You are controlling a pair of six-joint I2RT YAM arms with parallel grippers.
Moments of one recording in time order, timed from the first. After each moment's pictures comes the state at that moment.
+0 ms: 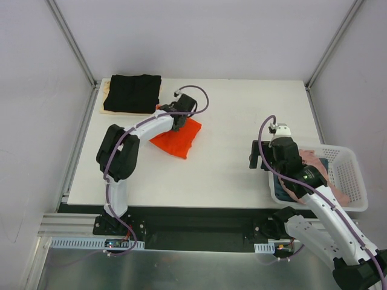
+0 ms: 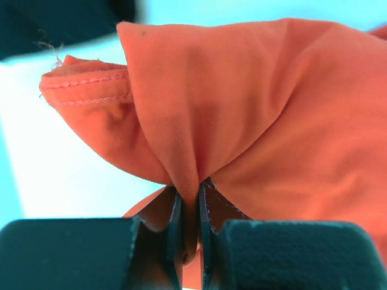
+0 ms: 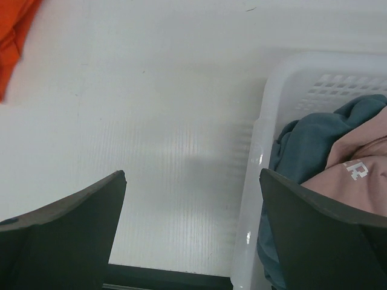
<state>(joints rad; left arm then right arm) -0.60 1.97 1.50 -0.64 -0.63 -0.19 0.48 0.75 0.76 -0.70 0.25 0.31</state>
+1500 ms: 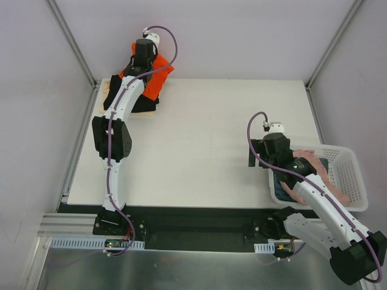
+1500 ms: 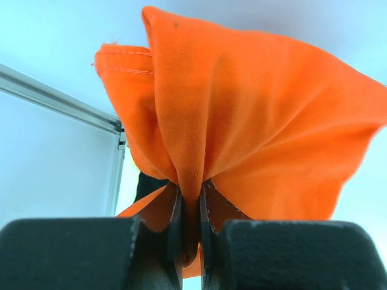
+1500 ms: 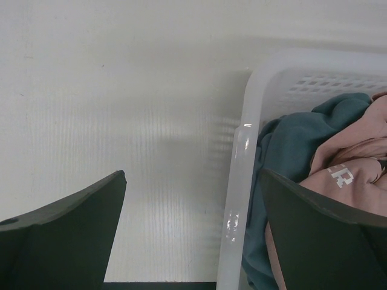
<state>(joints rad) -0.21 2.23 2.23 -0.39 -0.43 0.30 0.47 0.88 0.75 -0.67 0.33 0.28</state>
